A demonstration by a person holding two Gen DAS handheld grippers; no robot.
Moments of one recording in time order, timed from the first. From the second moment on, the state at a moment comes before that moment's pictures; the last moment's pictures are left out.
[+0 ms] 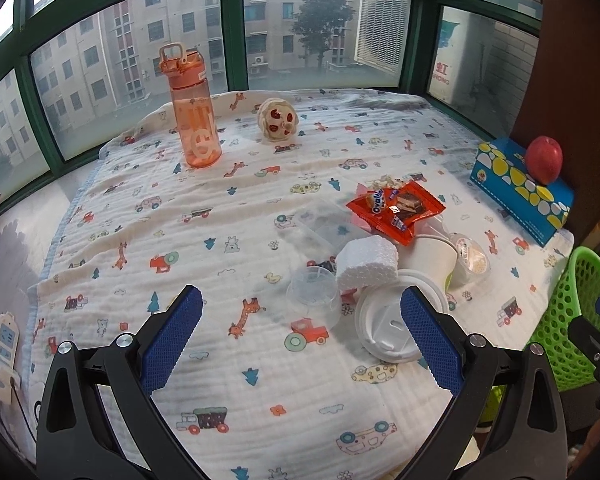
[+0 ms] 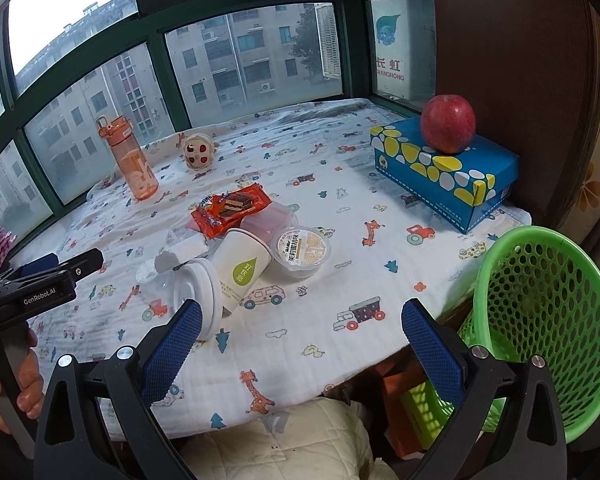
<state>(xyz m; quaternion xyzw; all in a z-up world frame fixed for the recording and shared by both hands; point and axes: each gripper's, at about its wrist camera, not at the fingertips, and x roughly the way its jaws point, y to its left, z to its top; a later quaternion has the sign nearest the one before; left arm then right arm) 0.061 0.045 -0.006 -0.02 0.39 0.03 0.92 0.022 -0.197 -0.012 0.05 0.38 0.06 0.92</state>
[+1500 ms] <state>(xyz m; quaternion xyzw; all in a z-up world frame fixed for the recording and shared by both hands) 0.070 0.167 -0.037 -0.09 0.41 0.09 0.90 0.093 -0.011 -0.119 -0.21 0.40 0.03 0.89</state>
